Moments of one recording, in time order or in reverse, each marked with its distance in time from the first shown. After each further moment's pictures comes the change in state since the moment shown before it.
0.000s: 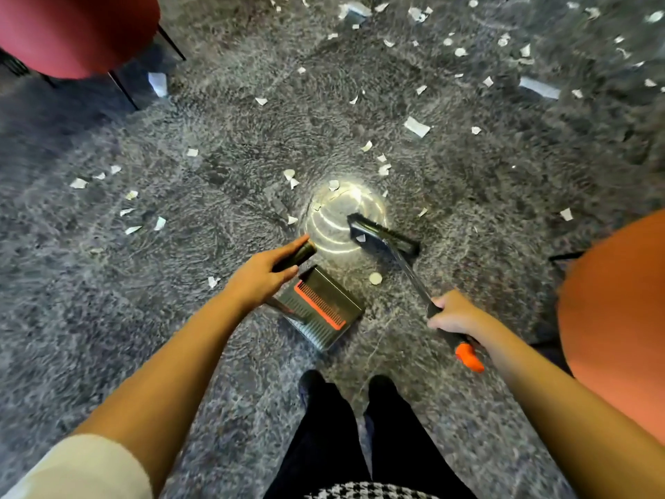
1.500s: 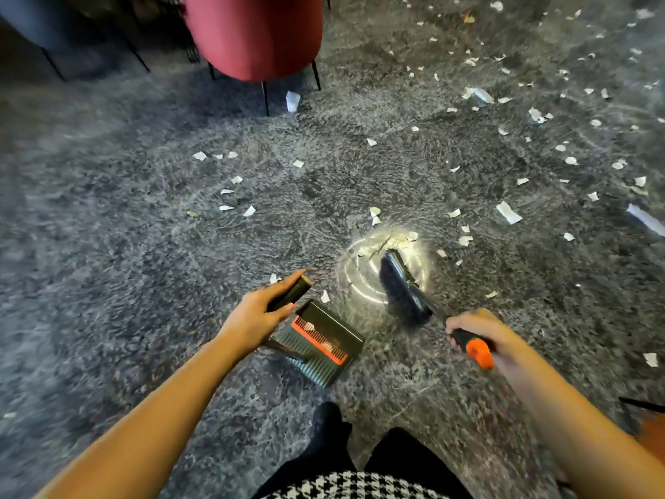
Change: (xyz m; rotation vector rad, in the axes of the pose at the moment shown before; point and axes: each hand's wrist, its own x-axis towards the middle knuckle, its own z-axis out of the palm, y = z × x) left_hand -0.142 -0.122 -0.051 -0.250 0.394 -0.136; right_hand -0.035 -0.148 0.047 0.384 0.080 -0.191
